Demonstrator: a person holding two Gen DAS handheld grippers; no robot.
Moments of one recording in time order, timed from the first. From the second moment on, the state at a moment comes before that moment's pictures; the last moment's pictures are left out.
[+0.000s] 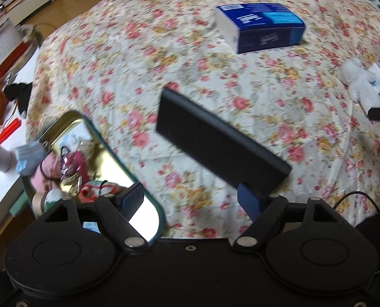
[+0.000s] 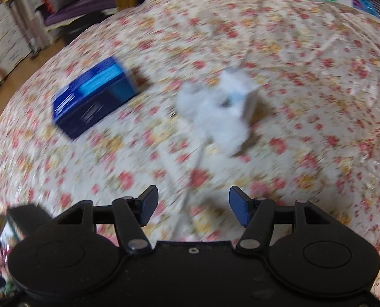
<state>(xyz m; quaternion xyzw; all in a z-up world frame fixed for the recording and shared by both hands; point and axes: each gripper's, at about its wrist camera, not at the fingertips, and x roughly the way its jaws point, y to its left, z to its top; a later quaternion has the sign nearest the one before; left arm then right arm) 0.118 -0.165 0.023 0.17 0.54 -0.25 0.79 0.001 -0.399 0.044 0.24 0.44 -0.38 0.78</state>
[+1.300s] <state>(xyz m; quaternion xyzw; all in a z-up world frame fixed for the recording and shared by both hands) 0.123 -0.244 0.014 0.21 0.54 -0.28 0.77 0.021 -0.548 0.009 0.27 0.43 -0.46 0.72</state>
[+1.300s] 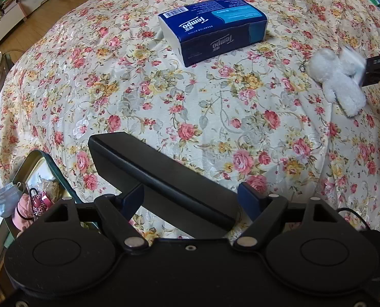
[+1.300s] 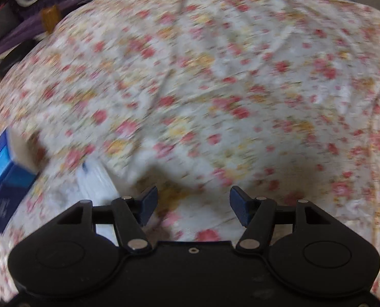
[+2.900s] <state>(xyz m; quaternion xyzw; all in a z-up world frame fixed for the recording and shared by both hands) 0.143 -0.262 0.021 0.20 0.52 -0.28 0.78 0.186 -0.512 -0.021 0.20 0.49 -0.43 0.73</state>
